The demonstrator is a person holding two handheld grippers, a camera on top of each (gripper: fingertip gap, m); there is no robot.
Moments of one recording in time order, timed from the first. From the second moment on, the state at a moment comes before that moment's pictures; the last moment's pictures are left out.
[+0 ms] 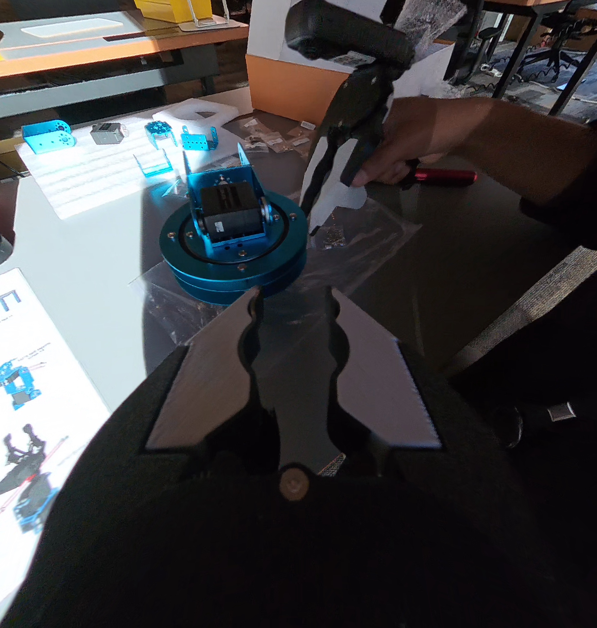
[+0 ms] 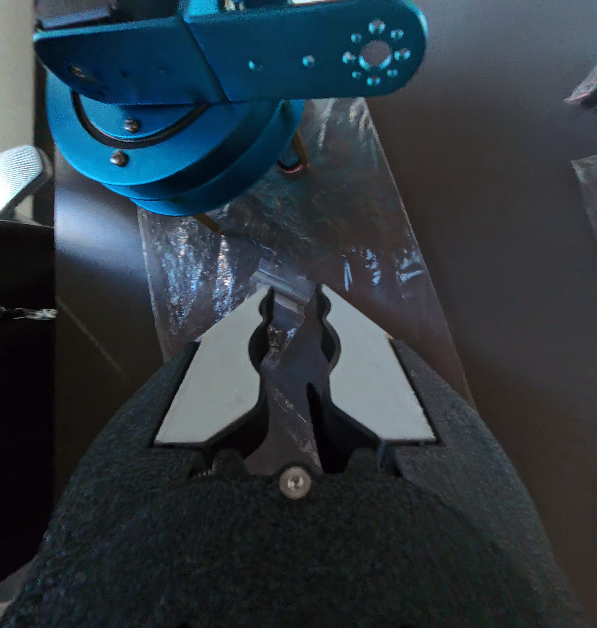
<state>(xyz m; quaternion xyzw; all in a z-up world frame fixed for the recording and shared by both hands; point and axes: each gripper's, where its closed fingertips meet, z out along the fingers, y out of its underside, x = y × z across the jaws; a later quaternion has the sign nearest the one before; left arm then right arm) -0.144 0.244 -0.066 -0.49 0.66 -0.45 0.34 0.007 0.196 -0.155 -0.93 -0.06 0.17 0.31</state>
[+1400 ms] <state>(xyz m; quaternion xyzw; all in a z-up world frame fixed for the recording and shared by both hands) -0.074 0.135 -0.041 -0.43 0.57 -0.63 0.32 -0.059 0.139 -0.018 -0.76 -0.15 0.28 0.57</state>
